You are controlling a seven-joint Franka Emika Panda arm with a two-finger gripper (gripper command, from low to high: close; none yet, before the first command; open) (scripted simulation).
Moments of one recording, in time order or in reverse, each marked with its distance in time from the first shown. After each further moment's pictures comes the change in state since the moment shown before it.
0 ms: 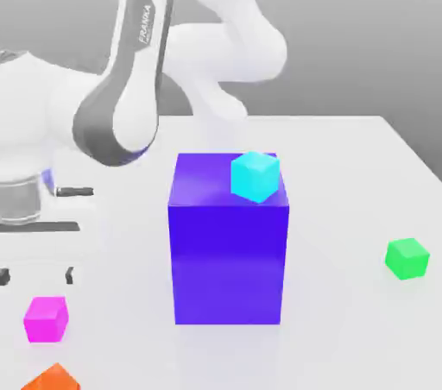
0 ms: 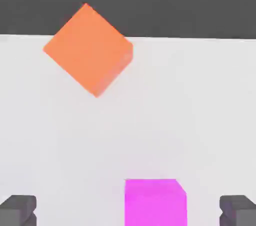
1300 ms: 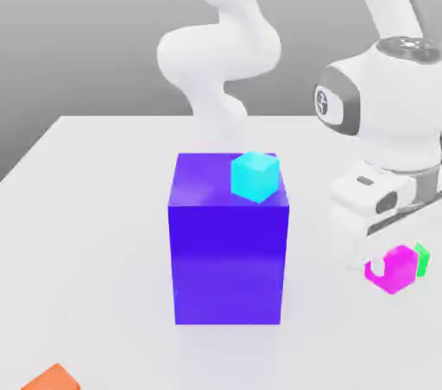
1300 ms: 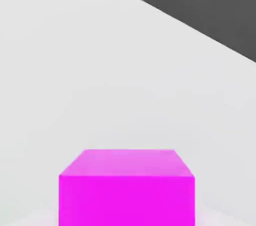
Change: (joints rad) arm 0.778 -0.245 0.523 -0.090 -0.160 -0.056 0.819
